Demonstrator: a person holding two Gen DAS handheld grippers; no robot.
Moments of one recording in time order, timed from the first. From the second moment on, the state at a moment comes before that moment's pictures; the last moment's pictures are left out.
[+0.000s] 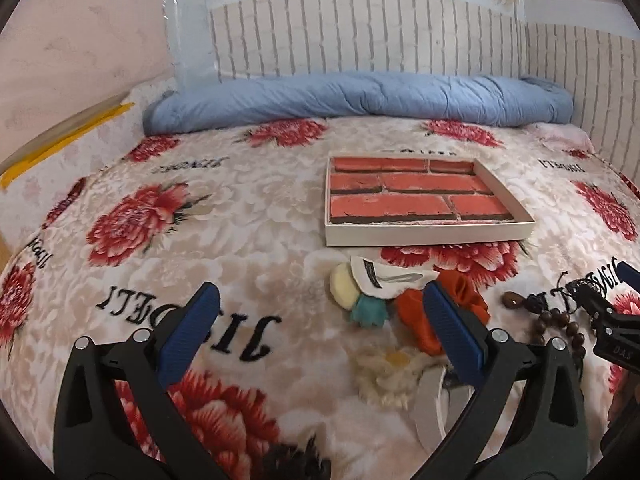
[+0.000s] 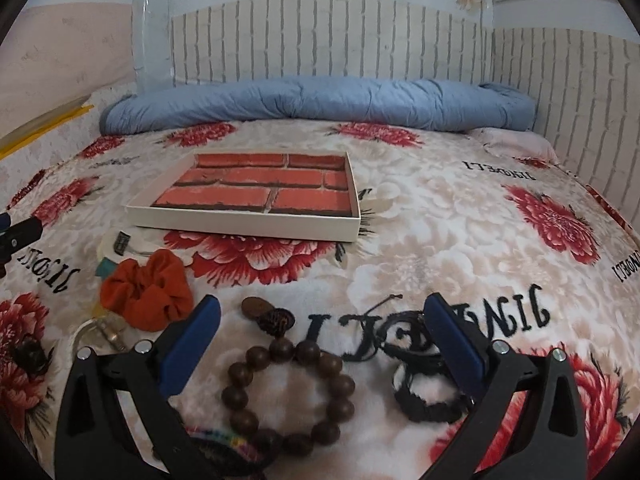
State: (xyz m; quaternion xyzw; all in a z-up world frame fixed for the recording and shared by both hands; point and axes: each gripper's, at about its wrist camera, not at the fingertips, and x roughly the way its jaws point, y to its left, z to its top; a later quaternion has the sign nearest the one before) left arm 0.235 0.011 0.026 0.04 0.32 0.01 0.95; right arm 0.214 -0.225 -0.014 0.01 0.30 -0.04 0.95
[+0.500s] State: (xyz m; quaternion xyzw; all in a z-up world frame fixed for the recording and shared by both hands) left arm 0.317 0.005 -0.009 0.03 0.40 -0.01 0.92; right arm 0.273 -0.223 -0.043 0.00 0.36 -0.02 0.93
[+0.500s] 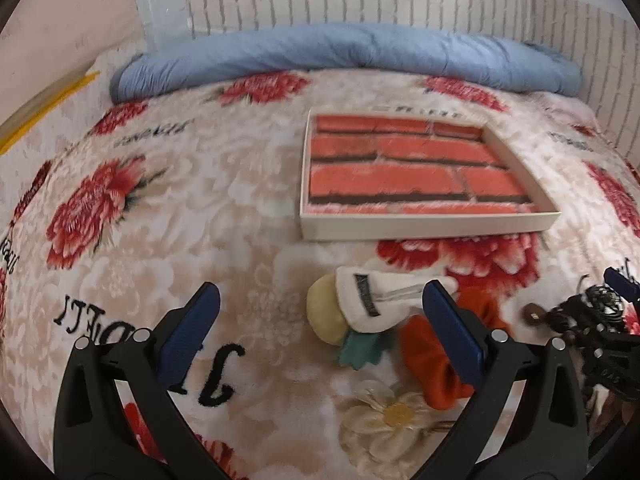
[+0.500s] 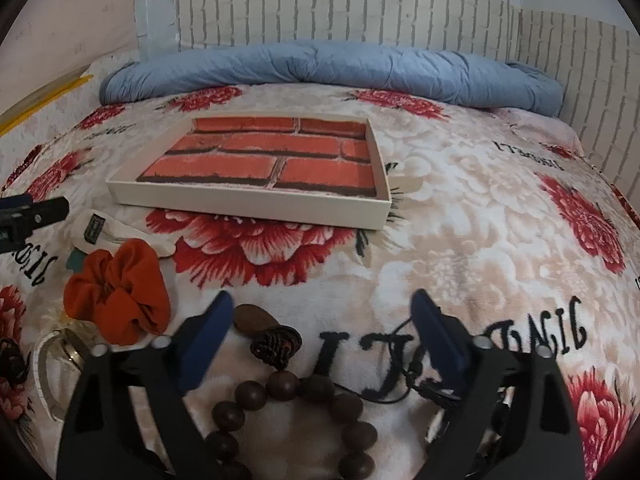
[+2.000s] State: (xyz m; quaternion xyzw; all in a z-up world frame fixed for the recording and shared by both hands) left arm 0.364 0.000 -0.065 -0.01 0.52 -0.09 0.85; right arm 0.284 -0.209 -0.072 0.01 0.42 0.05 0.91
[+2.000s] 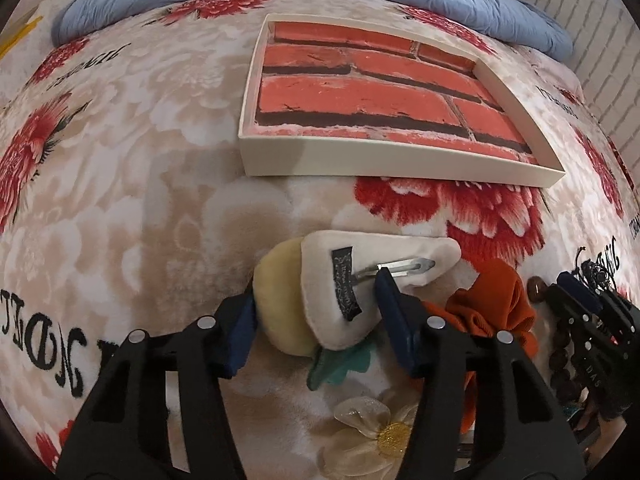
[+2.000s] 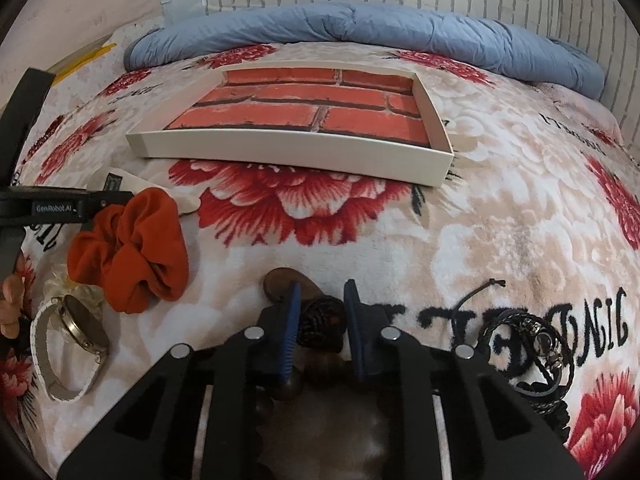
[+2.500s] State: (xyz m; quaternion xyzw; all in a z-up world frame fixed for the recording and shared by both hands) left arm 0.359 0.007 -0.048 -0.02 0.49 -0.09 0.87; right arm 0.299 -0.214 -0.051 -0.01 0.40 0.05 0.92
